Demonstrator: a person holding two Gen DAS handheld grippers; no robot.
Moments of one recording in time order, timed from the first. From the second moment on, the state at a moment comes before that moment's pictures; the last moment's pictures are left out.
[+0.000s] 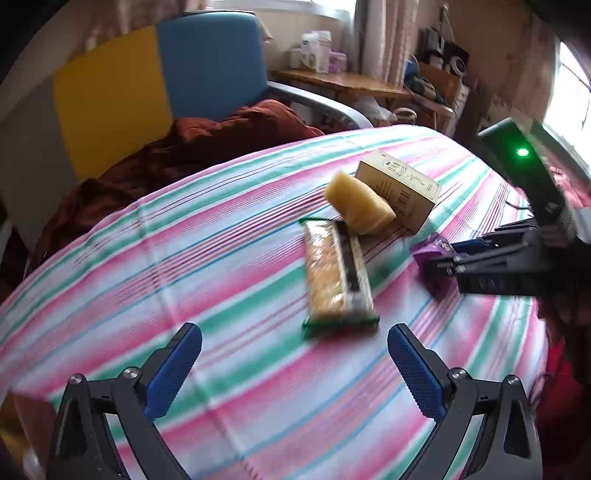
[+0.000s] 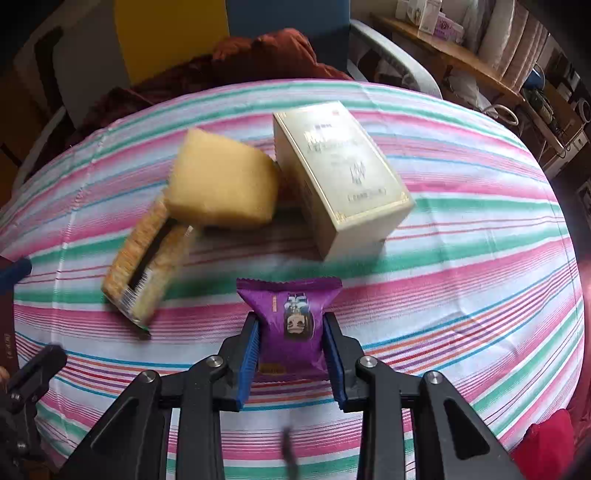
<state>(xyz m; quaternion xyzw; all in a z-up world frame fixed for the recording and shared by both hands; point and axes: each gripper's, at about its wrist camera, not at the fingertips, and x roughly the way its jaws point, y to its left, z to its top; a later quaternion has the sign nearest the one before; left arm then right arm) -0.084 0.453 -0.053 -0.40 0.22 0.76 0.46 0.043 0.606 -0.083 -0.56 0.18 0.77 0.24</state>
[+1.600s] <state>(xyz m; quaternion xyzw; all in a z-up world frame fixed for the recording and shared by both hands) -0.060 0.415 -0.096 -0.40 0.19 0.80 0.40 0.046 0.571 -0.070 -0.56 0.13 0.81 0.14</state>
